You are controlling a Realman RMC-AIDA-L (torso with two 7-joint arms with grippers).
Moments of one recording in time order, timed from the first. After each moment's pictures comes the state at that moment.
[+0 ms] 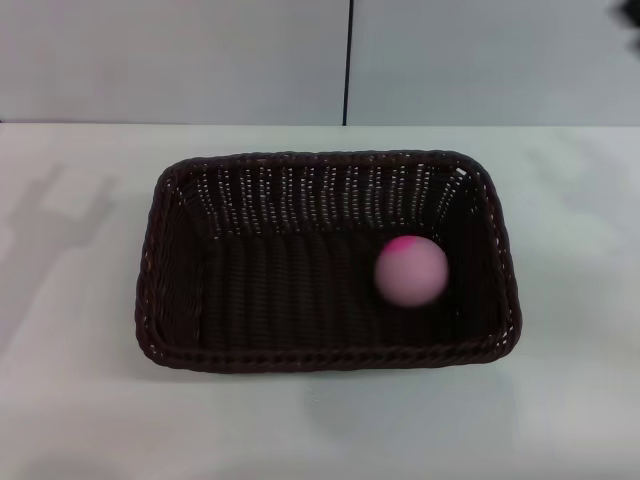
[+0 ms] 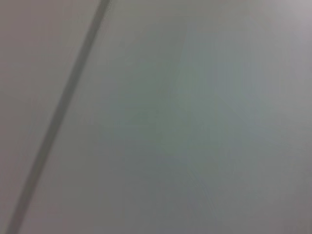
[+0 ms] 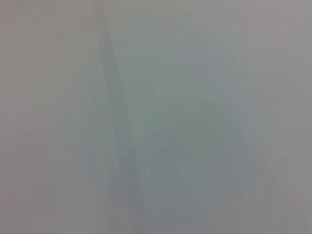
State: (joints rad) left arm -0.24 -2.06 0.69 0.23 0.92 1.68 -0.83; right arm 0.41 2.08 -0.57 -0.34 -1.21 -1.65 1.01
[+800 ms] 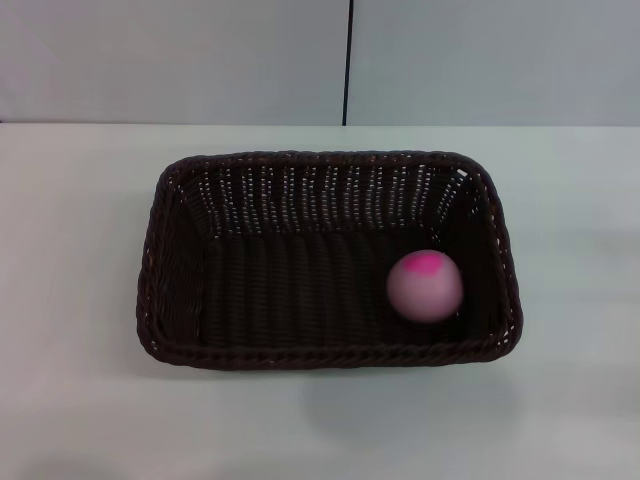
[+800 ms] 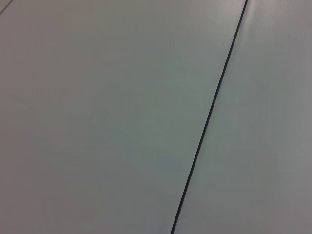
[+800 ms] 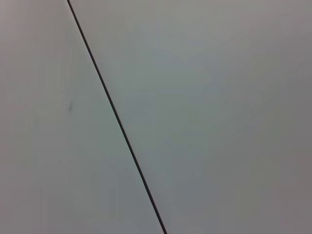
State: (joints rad) left arm -0.18 -2.07 0.37 0.14 0.92 1.76 -0.79; right arm 0.30 2.08 -0.23 -0.09 -0.93 -1.58 0.68
